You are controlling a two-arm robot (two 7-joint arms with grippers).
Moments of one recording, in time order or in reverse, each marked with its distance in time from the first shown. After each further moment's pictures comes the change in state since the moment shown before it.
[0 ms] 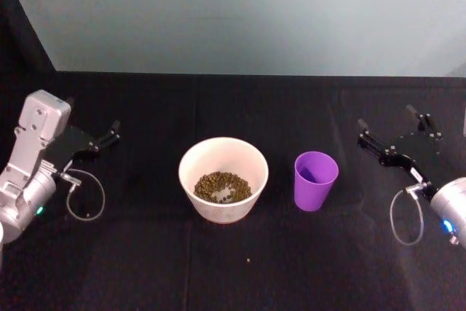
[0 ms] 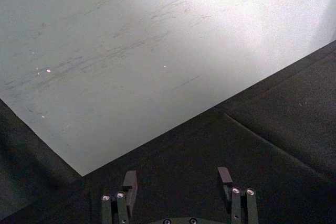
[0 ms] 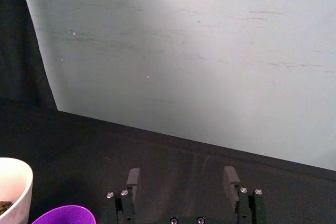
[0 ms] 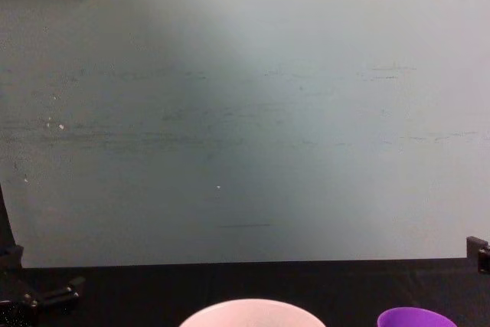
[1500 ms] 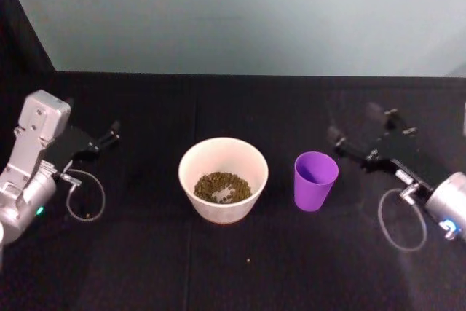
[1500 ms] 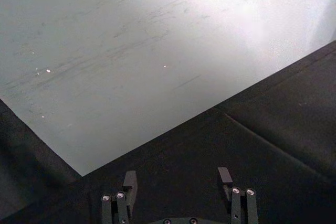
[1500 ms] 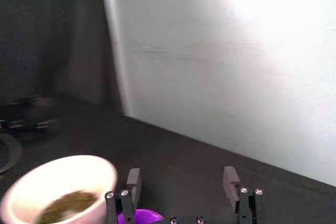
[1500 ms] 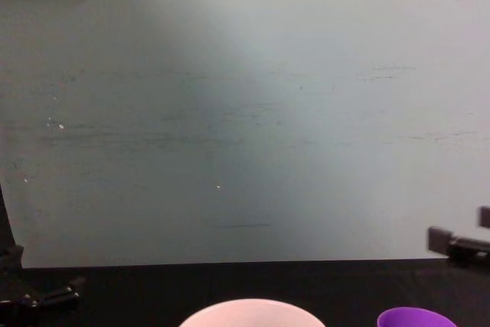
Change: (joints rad) left arm 0.000 0.000 0.000 0.000 0.000 0.000 0.000; right arm 0.032 0.090 -0.047 -0.013 0.132 -0.024 0.223
